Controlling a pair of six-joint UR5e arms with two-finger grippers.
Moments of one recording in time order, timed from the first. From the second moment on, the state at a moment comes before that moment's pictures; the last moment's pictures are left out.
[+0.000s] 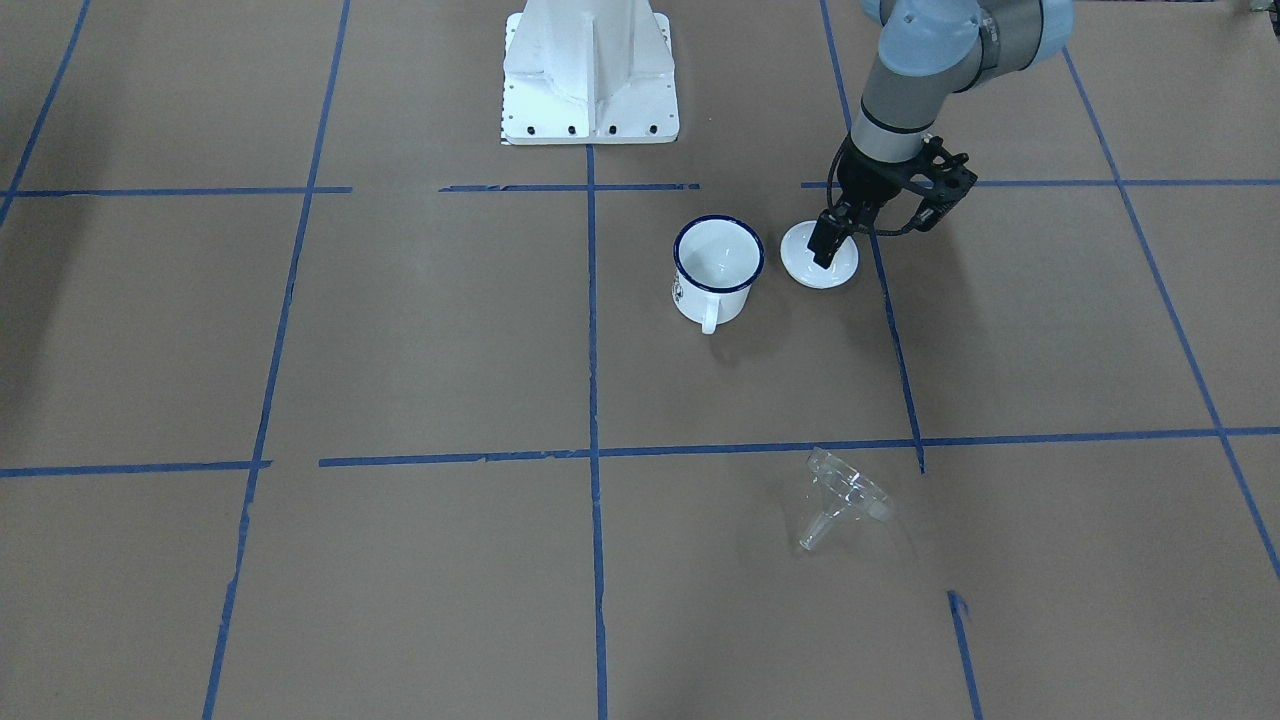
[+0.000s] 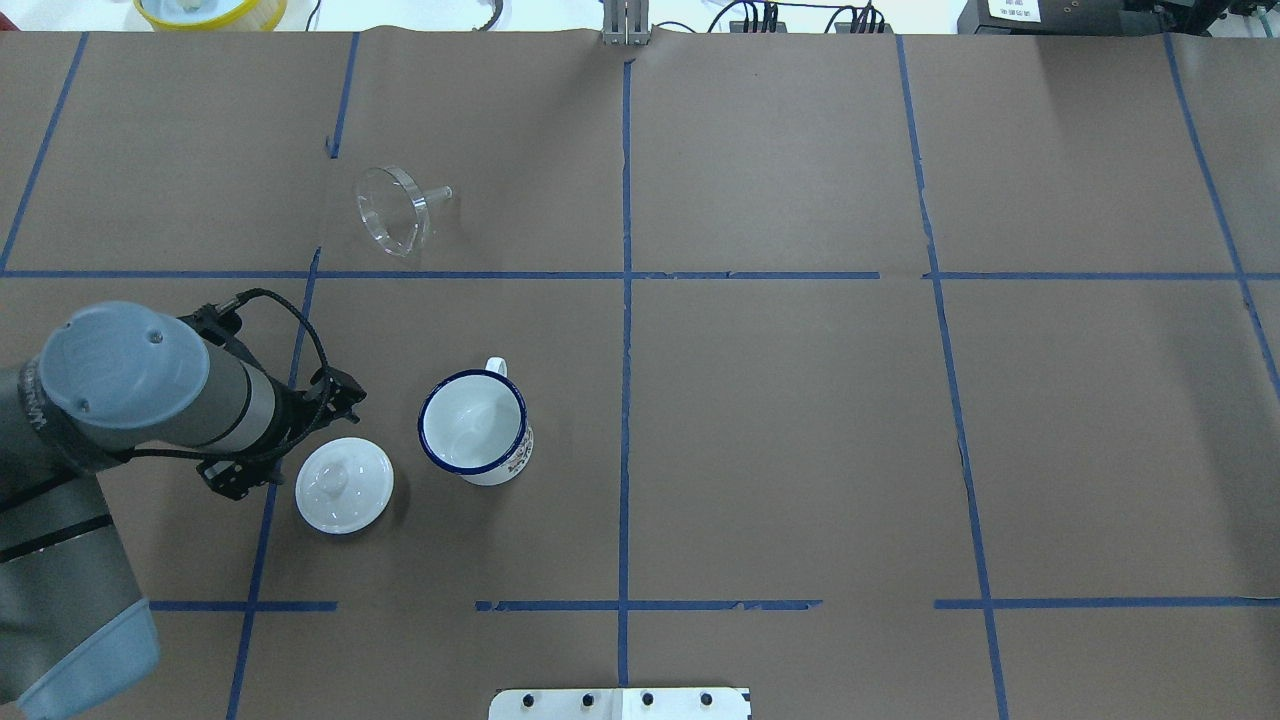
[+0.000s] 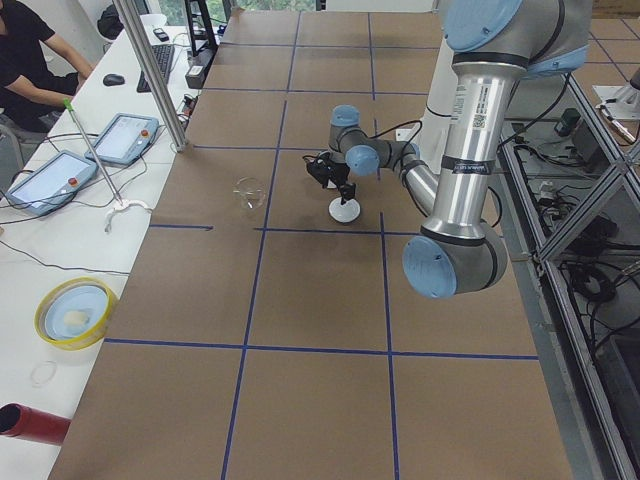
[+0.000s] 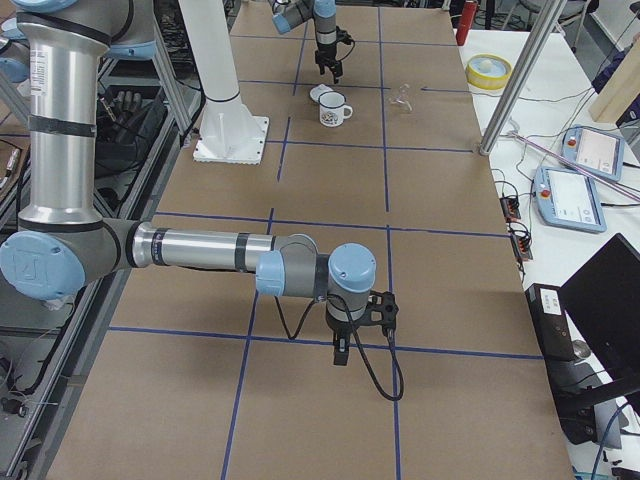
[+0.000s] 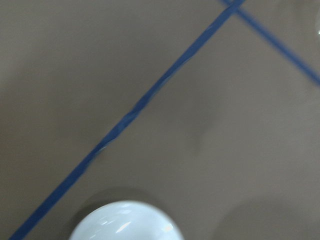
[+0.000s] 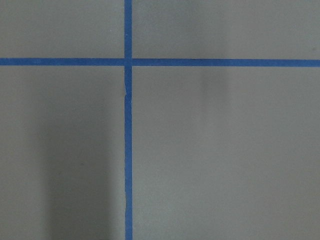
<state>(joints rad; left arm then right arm) -0.51 -1.71 -2.05 -1.67 -1.84 -1.94 1.57 -1.68 1.66 -1.57 2.29 0.01</state>
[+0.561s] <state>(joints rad) -0.44 -1.71 -2.03 -1.73 -1.75 -1.99 1.57 -1.68 1.66 -1.57 2.29 0.01</state>
